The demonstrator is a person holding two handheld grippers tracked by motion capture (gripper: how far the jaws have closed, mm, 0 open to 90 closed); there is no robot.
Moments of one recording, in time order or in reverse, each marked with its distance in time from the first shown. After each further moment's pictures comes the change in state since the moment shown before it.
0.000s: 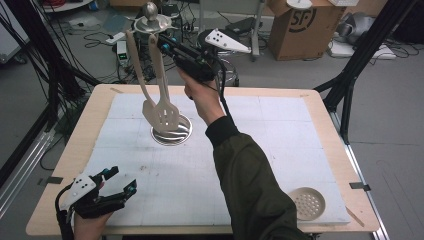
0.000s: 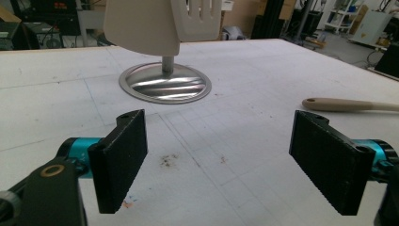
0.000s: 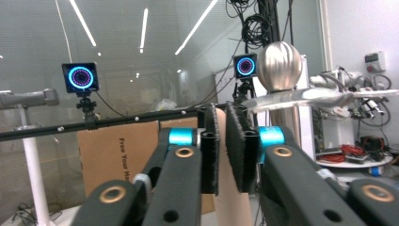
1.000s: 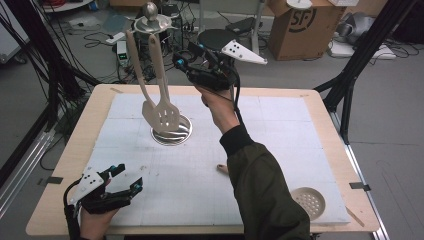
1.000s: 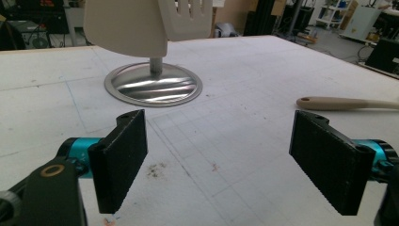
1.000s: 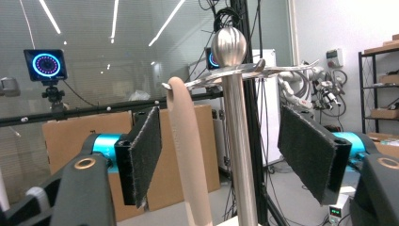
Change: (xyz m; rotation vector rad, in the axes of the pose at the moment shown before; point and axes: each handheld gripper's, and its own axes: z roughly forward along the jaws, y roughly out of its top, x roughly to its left) left arm -0.003 0.002 0.015 0.015 -0.033 0.018; right arm -0.005 -0.005 -0.039 0.029 -0.113 -0.038
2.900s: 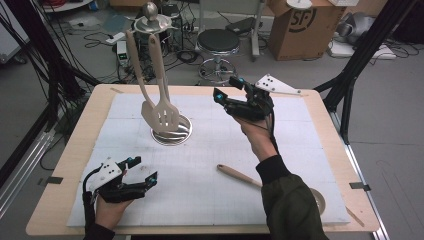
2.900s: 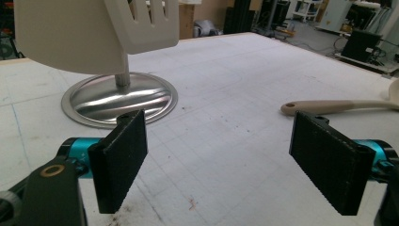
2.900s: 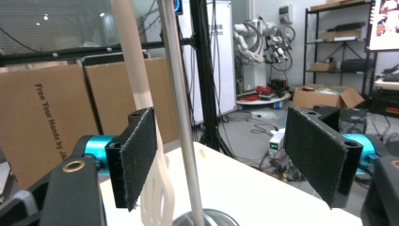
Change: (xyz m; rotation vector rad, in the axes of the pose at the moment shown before) left arm -0.008 0.010 0.039 0.011 -0.092 0.036; right arm -0.016 -0.031 -0.104 0.194 -0.197 -0.032
